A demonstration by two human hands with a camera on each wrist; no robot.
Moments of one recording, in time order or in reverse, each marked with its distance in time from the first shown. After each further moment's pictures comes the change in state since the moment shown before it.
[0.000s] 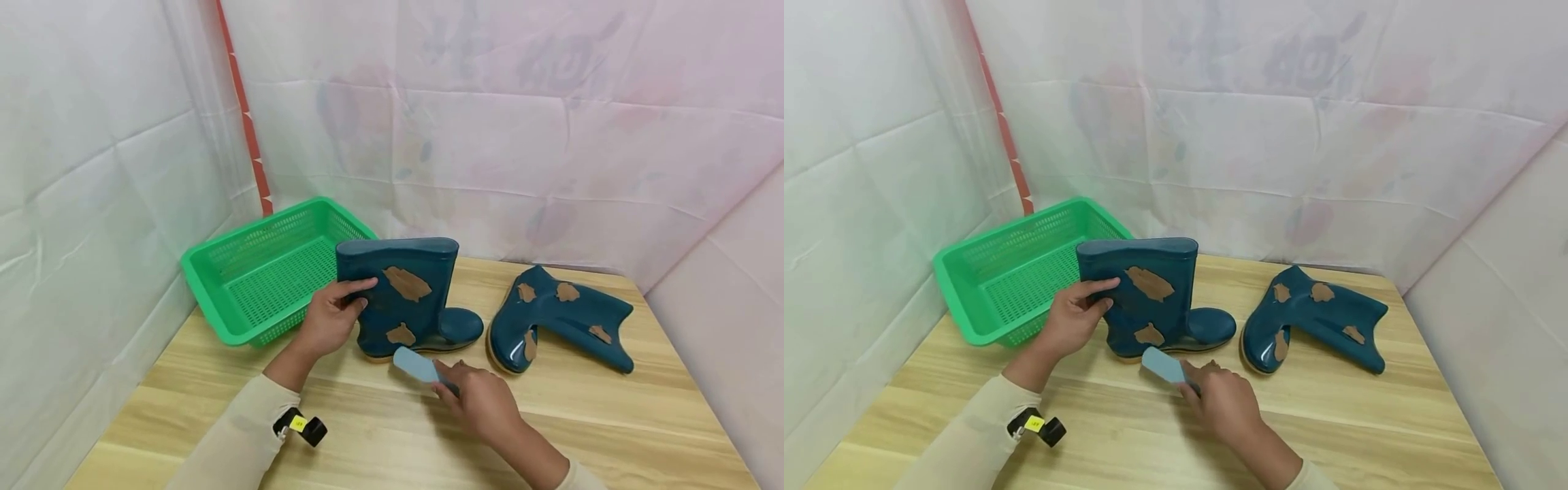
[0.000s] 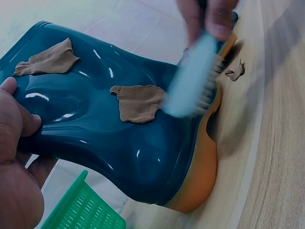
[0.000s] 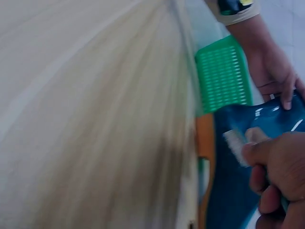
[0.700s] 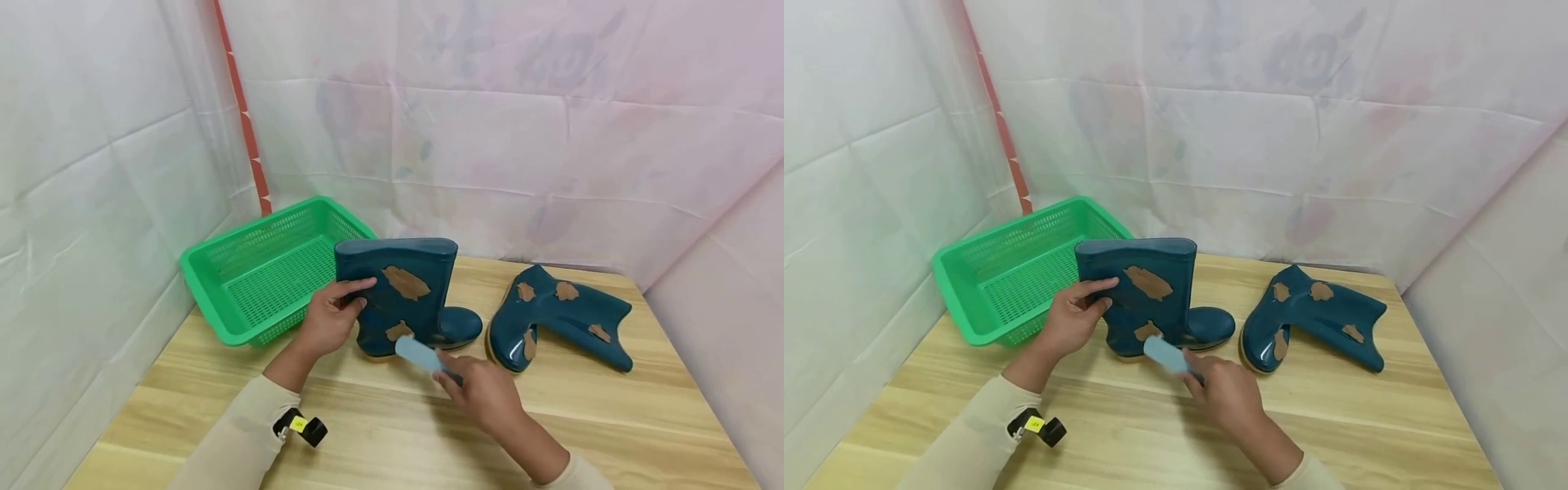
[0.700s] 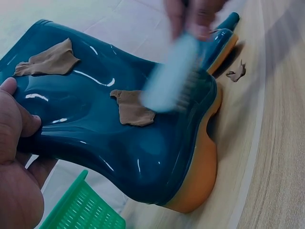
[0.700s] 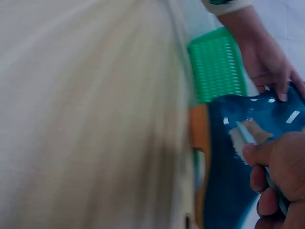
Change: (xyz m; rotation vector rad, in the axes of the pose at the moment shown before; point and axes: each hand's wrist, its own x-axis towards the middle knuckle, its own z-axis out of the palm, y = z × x) left_hand 0.001 0.000 0.002 -0.020 0.006 0.020; right_hand 0.005 0.006 -0.005 0.005 0.061 -0.038
